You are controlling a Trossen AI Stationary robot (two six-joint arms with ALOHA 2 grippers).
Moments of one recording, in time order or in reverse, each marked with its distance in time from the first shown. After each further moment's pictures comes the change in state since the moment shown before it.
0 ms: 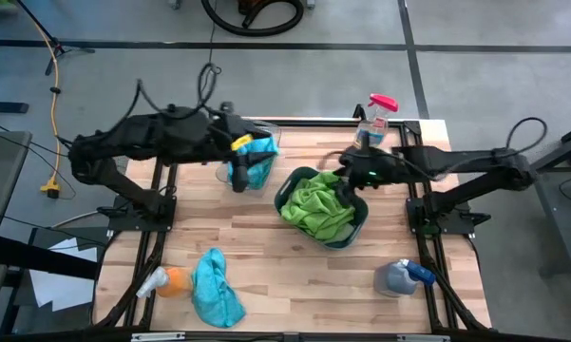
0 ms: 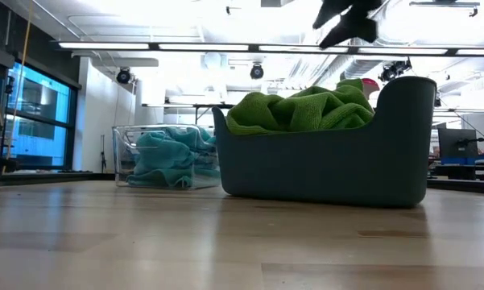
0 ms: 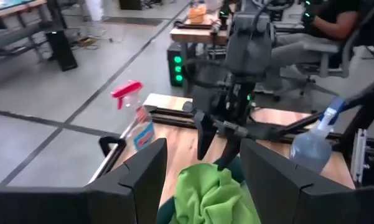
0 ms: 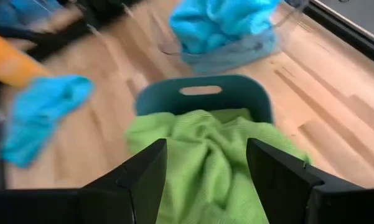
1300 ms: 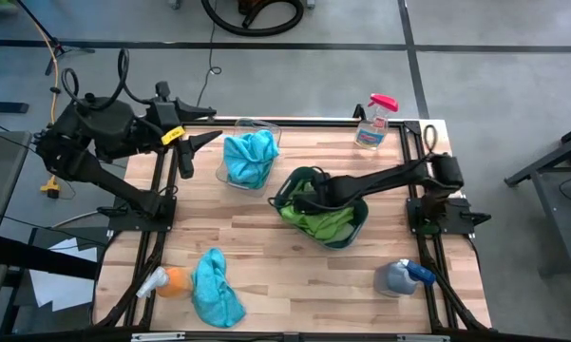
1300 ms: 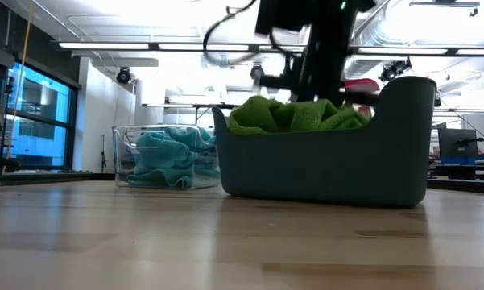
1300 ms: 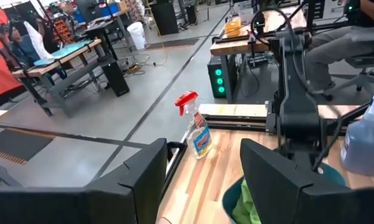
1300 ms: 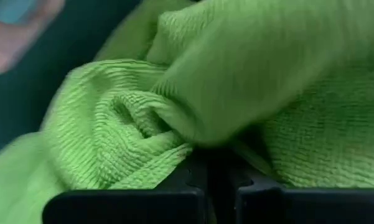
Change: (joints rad) left arm -0.111 -0.227 -0.001 -0.167 -0.271 0.159; right arm 0.061 0.637 0.169 -0.166 0.118 0.922
